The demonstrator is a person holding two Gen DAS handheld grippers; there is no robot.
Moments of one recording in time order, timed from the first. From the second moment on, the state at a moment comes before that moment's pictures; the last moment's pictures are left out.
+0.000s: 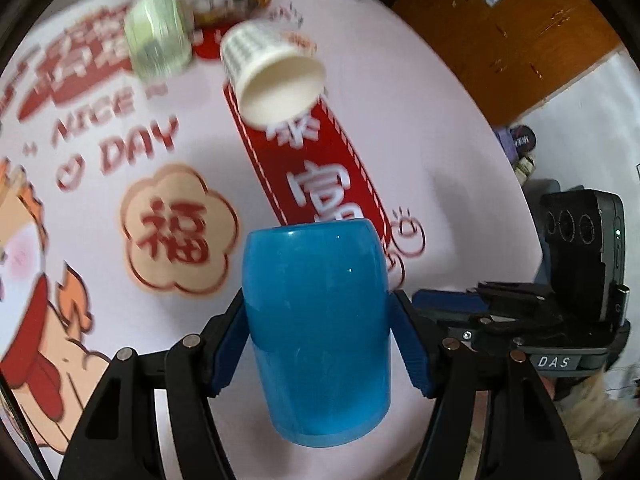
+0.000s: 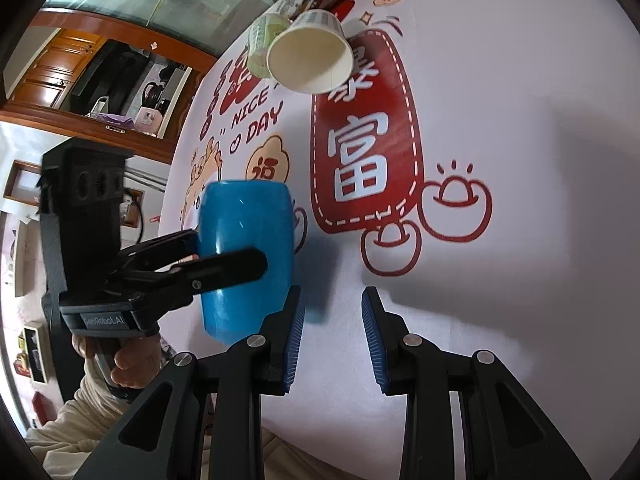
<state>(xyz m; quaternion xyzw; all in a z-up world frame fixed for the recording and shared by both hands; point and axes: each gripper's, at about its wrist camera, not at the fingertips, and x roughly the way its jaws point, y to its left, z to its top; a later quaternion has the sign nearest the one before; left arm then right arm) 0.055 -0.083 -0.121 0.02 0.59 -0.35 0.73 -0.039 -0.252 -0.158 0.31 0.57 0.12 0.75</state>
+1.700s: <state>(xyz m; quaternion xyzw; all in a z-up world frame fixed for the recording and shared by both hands) -0.018 -0.069 -0.107 0.11 0.35 -0.26 0.89 -0.048 -0.220 -0.130 0.16 0.51 0.07 0.84</state>
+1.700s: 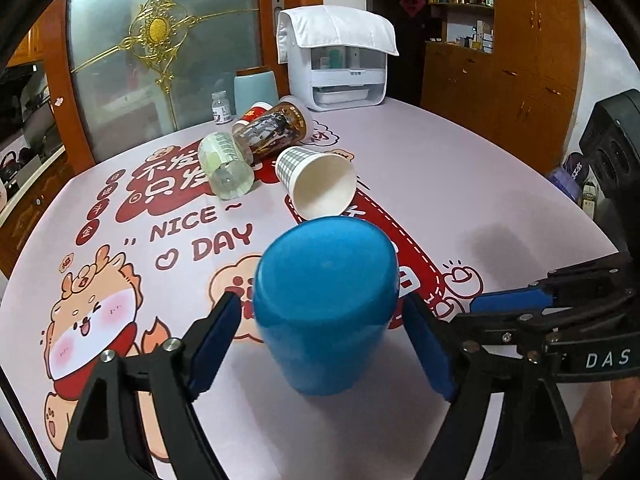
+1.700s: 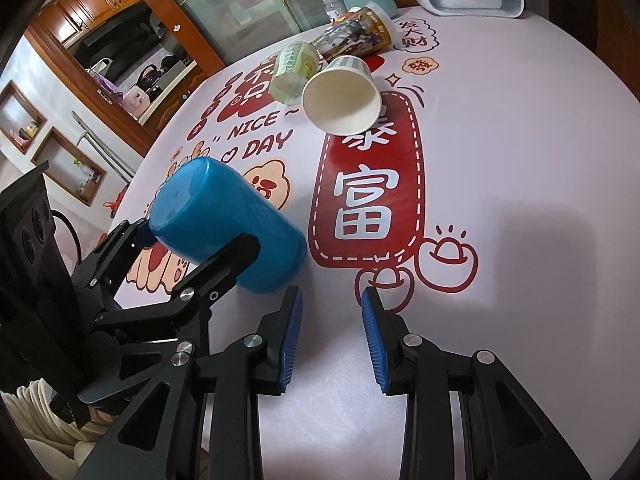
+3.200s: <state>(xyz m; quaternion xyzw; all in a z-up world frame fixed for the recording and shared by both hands) -0.075 -0.003 0.040 0.05 0.35 -0.04 0.93 -0.149 -0.146 0.076 0.04 0.31 -0.02 0.95</state>
